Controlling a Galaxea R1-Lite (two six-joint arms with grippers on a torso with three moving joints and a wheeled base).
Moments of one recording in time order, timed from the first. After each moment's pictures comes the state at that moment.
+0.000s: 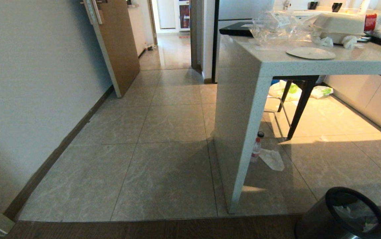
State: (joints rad) left arm 0.00 0.00 0.00 0.00 0.00 -0.02; right arm 0.00 0.00 0.00 -0.04 0.00 -0.04
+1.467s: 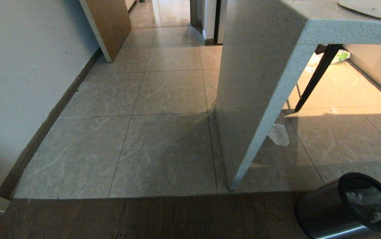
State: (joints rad) left arm 0.00 0.00 0.00 0.00 0.00 -0.02; right arm 0.00 0.00 0.00 -0.04 0.01 -0.03
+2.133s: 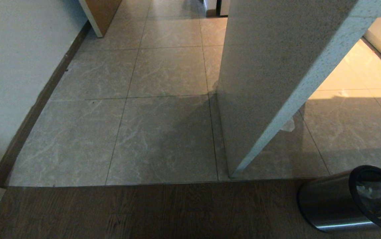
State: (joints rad) left arm 0.00 0.00 0.00 0.00 0.00 -0.02; right arm 0.00 0.00 0.00 -0.04 0.00 -0.03
